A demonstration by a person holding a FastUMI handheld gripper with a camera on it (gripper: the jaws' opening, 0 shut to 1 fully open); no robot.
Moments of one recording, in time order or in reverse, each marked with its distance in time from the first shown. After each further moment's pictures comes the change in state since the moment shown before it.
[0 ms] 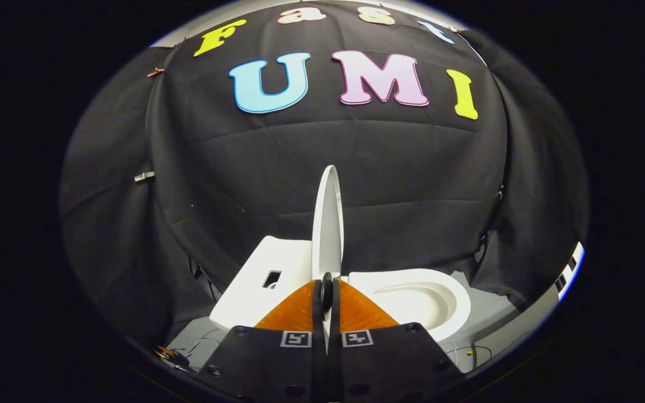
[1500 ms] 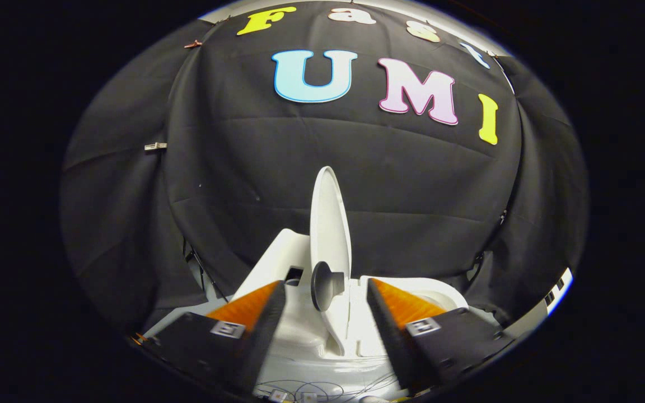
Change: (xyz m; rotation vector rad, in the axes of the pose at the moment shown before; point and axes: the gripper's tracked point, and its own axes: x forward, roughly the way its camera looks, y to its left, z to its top) arm 0.015 0.083 -0.019 -0.139 -0.003 -0.004
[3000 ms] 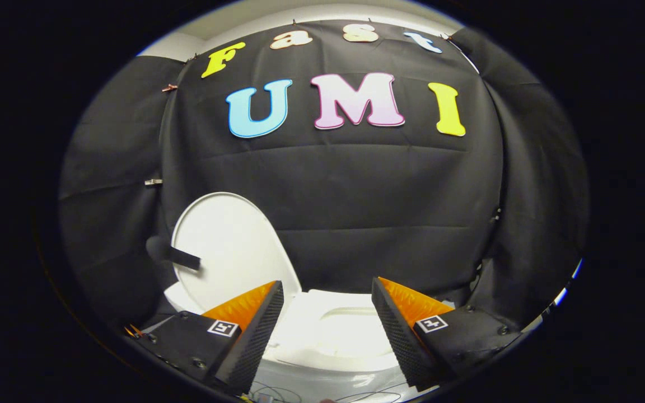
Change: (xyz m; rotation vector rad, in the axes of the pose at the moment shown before) arm -0.026 -0.285 -0.029 0.098 -0.187 0.081
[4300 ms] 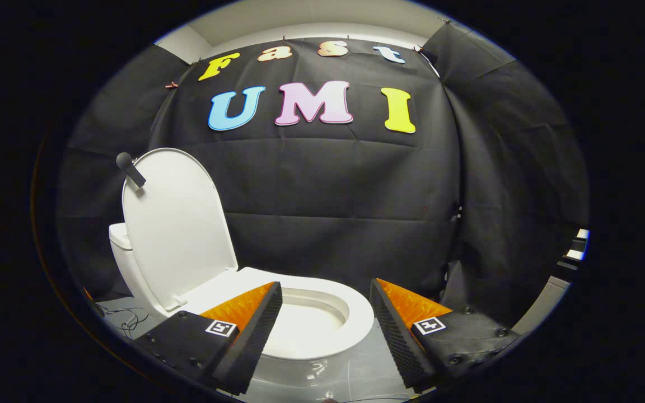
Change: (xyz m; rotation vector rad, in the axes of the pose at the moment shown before) arm -0.019 -0.146 -0.143 -0.051 -0.169 -0.075
